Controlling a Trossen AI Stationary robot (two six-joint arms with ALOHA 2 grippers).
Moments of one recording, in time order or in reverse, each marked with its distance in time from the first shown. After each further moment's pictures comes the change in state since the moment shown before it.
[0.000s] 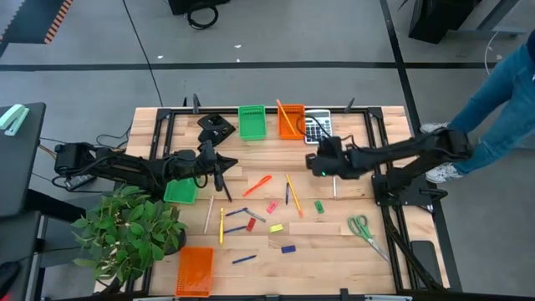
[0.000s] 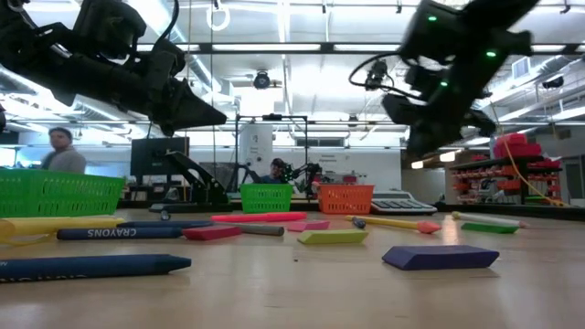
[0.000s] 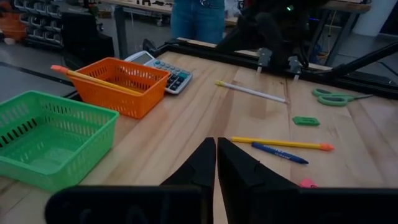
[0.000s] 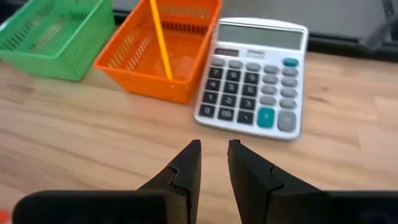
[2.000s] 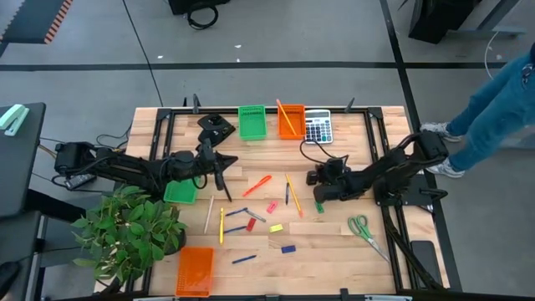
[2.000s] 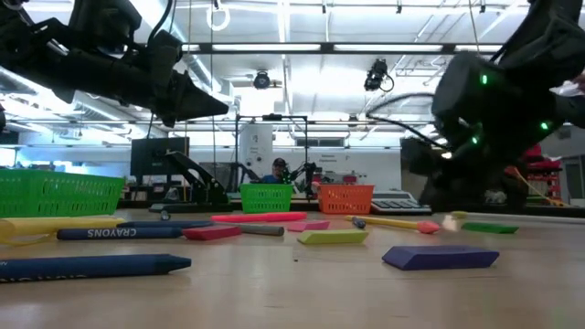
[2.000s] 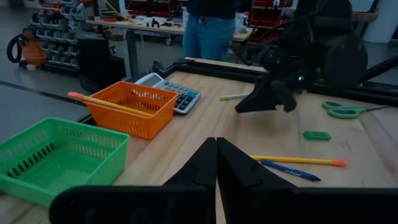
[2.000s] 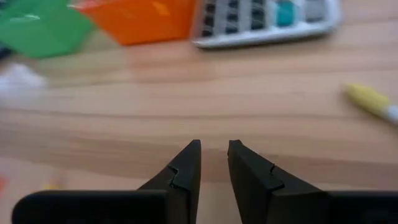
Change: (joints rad) left arm -0.032 0.002 0.000 0.069 -0.076 0.063; right arm 0.188 0.268 -0.239 0.466 0.108 0.344
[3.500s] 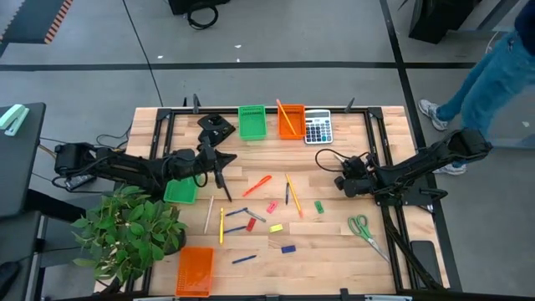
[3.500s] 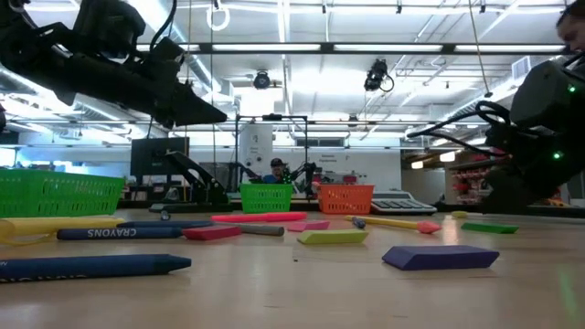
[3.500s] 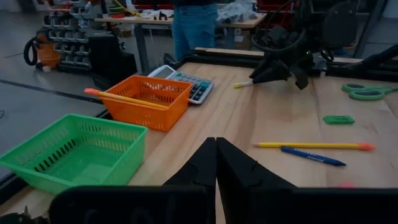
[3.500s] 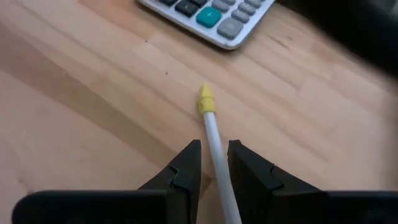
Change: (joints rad) left arm 0.039 0.000 0.000 -0.040 0.002 0.068; right arm -0.011 -0.523 -0.387 -0.148 -0.023 -0.612
